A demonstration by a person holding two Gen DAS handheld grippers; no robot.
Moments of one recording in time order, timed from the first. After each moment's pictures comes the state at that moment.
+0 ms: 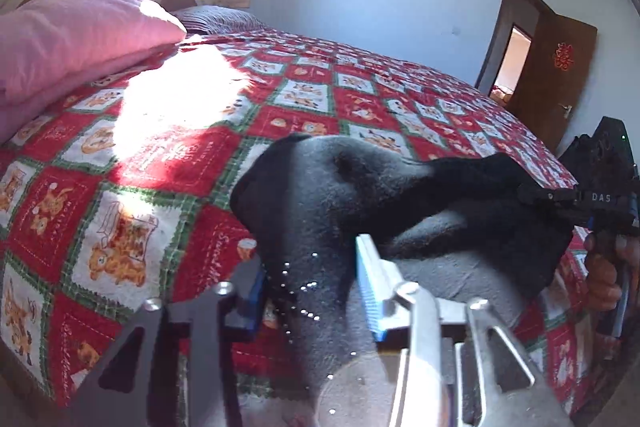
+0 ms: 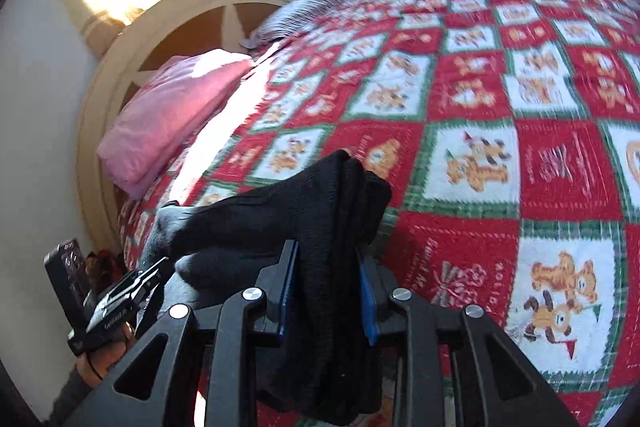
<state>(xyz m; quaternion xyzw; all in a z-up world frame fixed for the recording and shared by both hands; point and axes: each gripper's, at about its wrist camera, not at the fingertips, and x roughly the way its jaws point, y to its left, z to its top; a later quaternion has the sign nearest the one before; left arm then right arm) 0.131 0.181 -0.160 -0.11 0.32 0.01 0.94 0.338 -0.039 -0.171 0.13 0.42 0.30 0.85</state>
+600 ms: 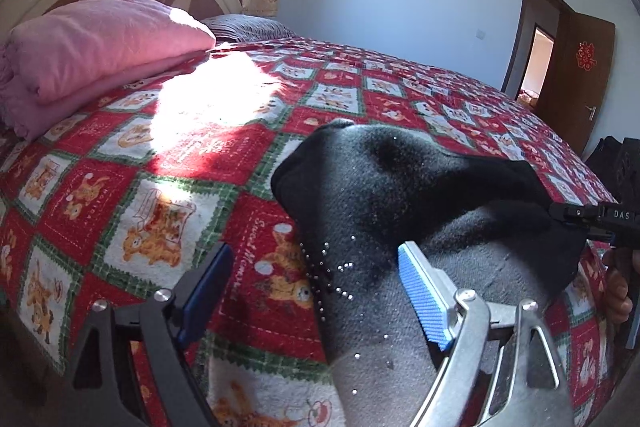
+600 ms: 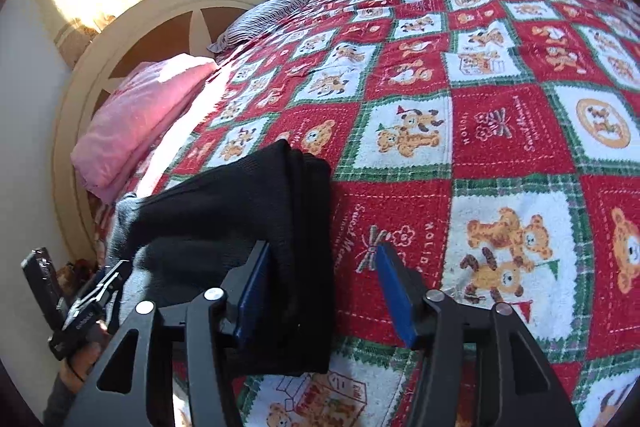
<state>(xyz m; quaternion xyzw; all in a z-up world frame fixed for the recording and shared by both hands) 0.114 0.188 -0.161 -0.09 0.31 0.06 0.94 0.325 -0.069 -0.187 0.12 0.42 0.25 0.87</state>
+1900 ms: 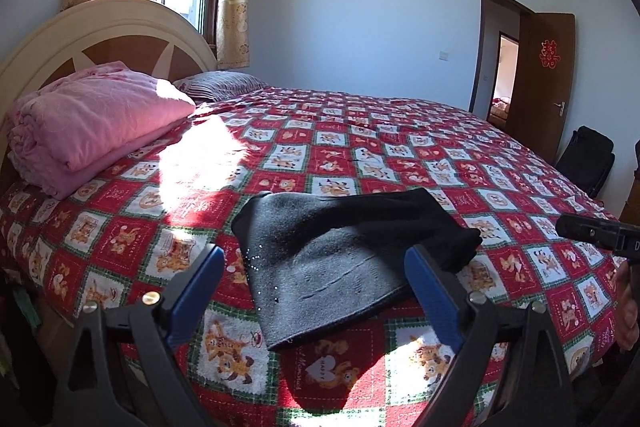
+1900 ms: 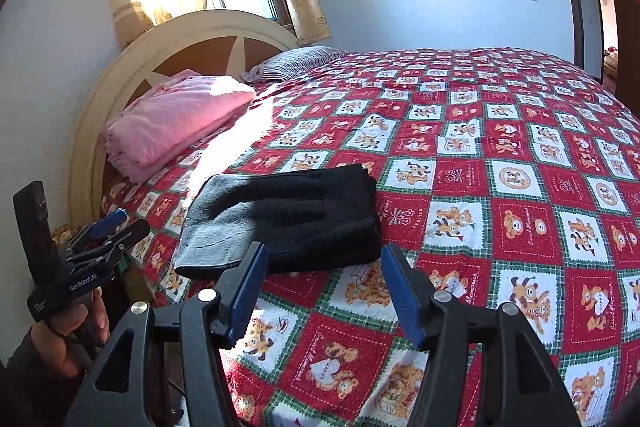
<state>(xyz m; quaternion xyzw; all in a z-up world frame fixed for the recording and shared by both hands) 0.027 0.128 -0.074 -0.05 0.25 0.03 0.97 0.143 -0.081 -0.080 0.04 0.31 0.24 0.92</state>
